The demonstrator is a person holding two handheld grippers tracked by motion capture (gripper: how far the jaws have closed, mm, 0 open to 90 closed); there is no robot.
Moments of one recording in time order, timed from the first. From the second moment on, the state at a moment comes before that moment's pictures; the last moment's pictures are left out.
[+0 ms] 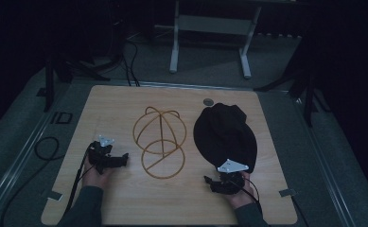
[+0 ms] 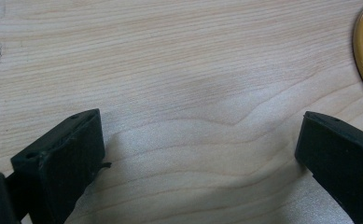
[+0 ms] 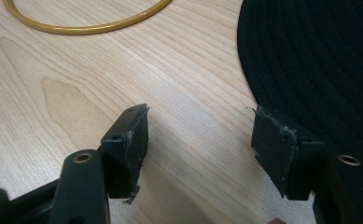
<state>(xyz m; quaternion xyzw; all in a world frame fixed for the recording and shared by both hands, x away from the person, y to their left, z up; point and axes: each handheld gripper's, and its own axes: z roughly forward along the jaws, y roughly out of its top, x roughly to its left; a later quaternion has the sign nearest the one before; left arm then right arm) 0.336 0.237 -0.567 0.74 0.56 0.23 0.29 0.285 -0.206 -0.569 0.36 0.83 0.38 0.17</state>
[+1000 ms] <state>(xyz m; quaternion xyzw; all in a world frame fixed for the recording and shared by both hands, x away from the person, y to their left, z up) 0.336 0.236 -0.567 0.74 0.56 0.23 0.29 0.292 -0.204 -0.549 0.33 0.89 0.29 0.11</state>
